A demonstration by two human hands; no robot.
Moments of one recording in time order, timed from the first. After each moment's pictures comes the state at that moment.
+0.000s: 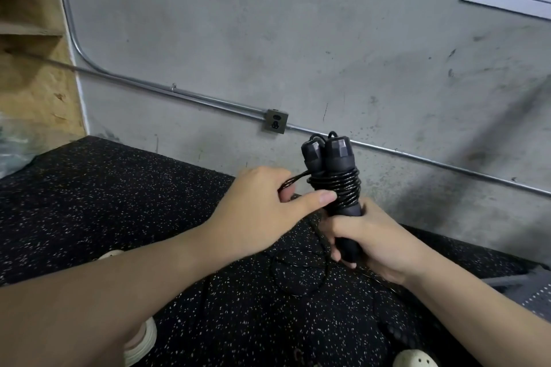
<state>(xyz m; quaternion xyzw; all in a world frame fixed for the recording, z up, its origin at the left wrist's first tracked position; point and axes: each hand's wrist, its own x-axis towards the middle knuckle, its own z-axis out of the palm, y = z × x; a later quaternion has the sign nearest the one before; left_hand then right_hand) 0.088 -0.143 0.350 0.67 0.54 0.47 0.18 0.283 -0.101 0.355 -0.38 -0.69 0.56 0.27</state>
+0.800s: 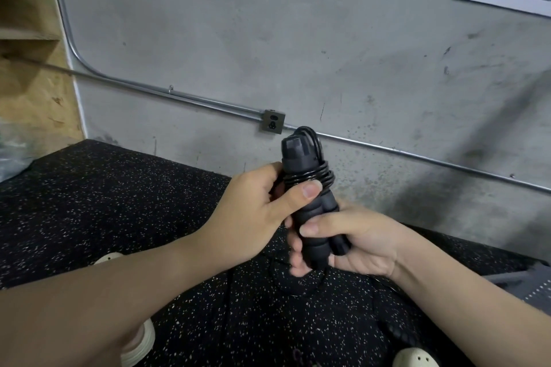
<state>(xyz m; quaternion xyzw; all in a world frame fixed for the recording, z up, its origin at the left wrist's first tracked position) 0.089 -0.140 0.336 0.67 0.42 0.54 0.28 0.270 -0.102 0.365 -0.23 -0.58 0.77 0.13</state>
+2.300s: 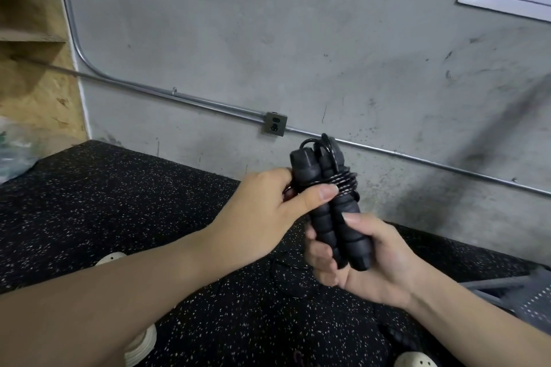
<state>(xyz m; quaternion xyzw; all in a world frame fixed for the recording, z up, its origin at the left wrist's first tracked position) 0.098 -0.146 0.349 0.69 0.47 0.51 0.21 0.293 -0.106 0.334 -0.15 -0.49 0.84 0.18</state>
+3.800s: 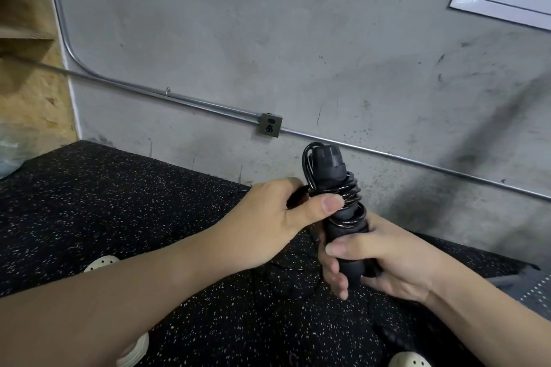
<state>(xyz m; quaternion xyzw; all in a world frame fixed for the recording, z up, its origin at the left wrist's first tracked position) 0.100 -0.145 0.351 0.72 0.46 0.44 0.29 0.301 -0.119 0.364 -0.25 -0.62 0.72 0.18</state>
